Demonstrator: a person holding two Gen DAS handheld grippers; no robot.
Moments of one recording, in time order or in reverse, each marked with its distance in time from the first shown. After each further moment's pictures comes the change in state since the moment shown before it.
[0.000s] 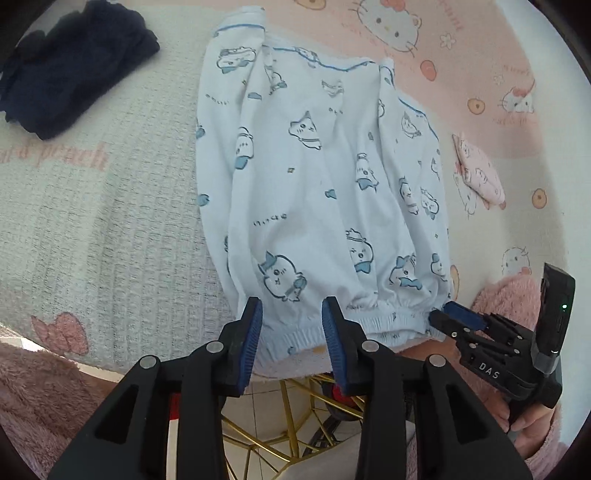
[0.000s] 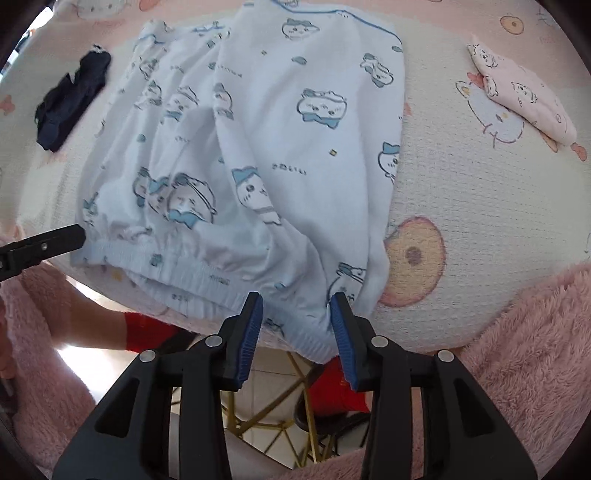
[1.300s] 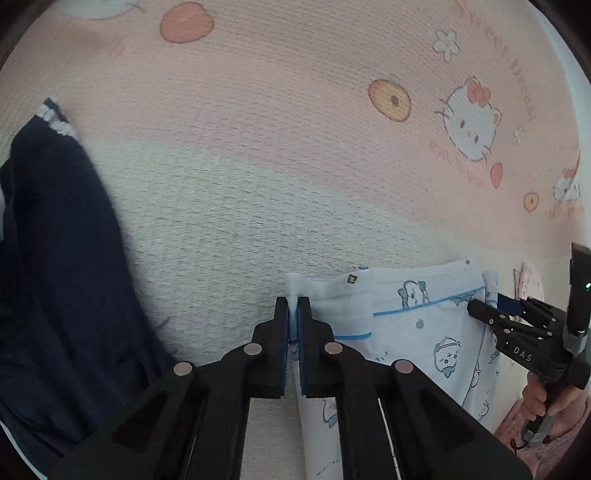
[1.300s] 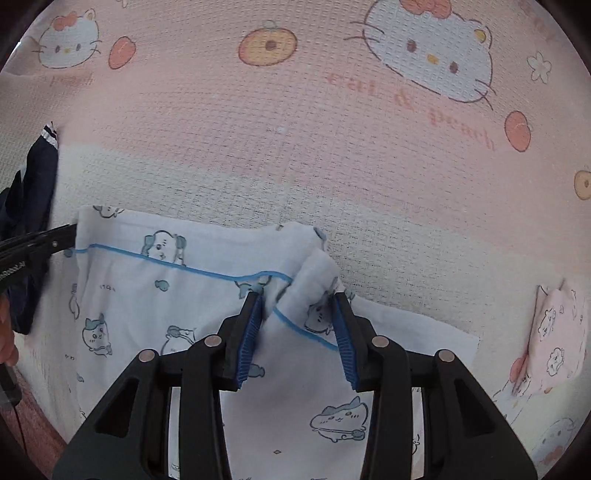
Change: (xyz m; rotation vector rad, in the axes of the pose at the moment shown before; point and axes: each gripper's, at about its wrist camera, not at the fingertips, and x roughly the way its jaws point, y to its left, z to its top) left arm 0.017 0.096 0.259 -0.011 -0.161 0.074; right arm 0.030 0.020 0.276 -0.137 -0.077 -0.107
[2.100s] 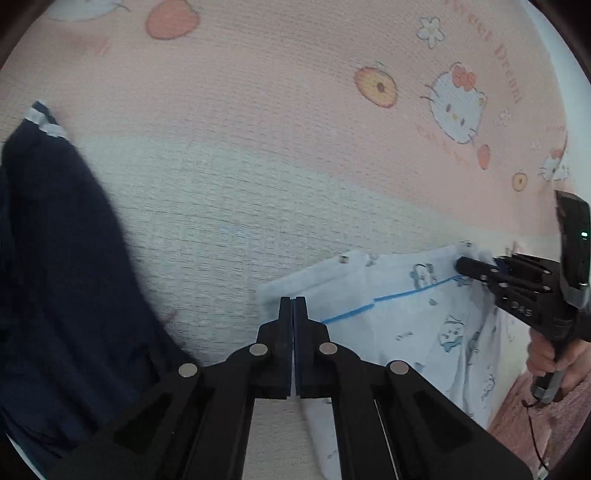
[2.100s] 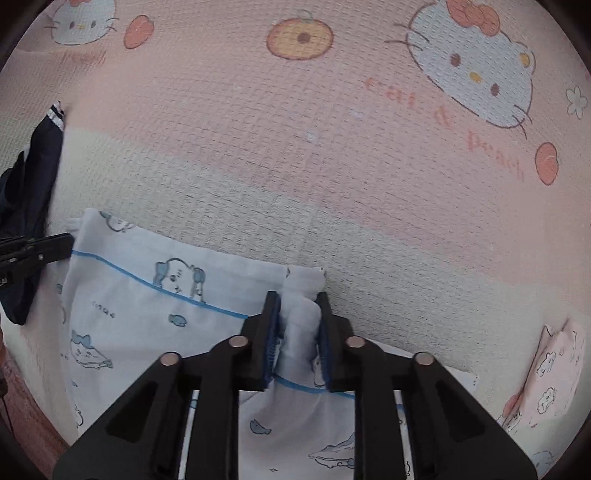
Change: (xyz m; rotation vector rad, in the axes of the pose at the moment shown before) left arm 0.000 -0.002 0.002 0.064 0.012 -0.029; right arm -0.011 0.006 0.017 -0.118 -0.006 0.076
